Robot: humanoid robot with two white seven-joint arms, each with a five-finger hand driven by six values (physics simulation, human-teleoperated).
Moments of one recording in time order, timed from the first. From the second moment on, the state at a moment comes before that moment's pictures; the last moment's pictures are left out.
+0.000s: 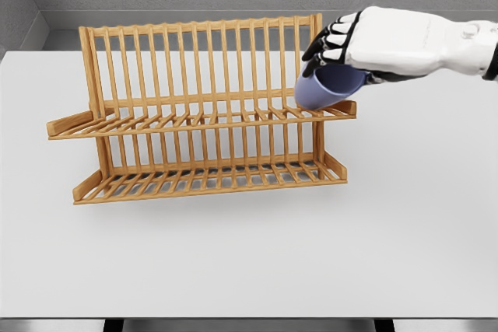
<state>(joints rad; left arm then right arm) 0.02 0.00 -0.13 -0.06 0.11 0.06 -0.12 -0.85 -0.88 0.57 -1.75 0.23 -0.61 0.61</state>
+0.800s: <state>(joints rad) 0.02 0.00 -0.13 -0.06 0.11 0.06 -0.12 -0.81 -0.88 0.38 -1.74 0.26 -0.56 0.61</state>
